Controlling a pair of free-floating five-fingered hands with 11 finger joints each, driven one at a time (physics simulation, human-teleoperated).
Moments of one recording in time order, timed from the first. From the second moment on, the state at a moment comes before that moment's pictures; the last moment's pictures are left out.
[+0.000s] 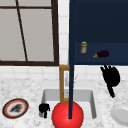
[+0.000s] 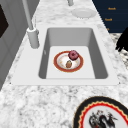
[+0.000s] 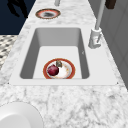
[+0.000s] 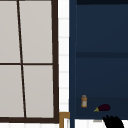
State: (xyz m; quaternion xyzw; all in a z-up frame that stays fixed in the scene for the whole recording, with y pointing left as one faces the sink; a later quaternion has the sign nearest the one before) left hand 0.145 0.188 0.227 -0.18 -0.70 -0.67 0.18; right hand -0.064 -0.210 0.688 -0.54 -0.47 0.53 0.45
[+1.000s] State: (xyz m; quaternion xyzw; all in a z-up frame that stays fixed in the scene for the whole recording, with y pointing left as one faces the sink) left hand 0.145 0.188 0.227 -0.18 -0.70 -0.67 0.18; right hand 0.009 -0.220 0.811 -0.54 -0.46 0.54 0.46
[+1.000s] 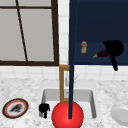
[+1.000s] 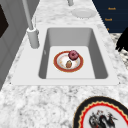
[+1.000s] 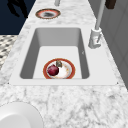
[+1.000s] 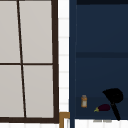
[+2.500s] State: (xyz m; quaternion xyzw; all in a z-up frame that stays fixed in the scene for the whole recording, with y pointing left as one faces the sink) left hand 0.145 0.188 0.227 -0.18 -0.70 -0.67 0.18; right hand 0.090 -0.224 0.821 -0.54 -0.46 0.54 0.46
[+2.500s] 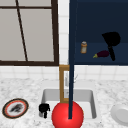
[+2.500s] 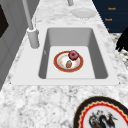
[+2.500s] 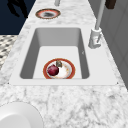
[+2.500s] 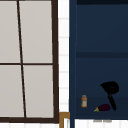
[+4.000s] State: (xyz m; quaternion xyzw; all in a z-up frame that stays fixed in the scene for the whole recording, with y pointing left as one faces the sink) left hand 0.145 0.188 0.227 -0.18 -0.70 -0.67 0.18; right hand 0.088 -0.227 0.773 -0.53 -0.47 0.53 0.47
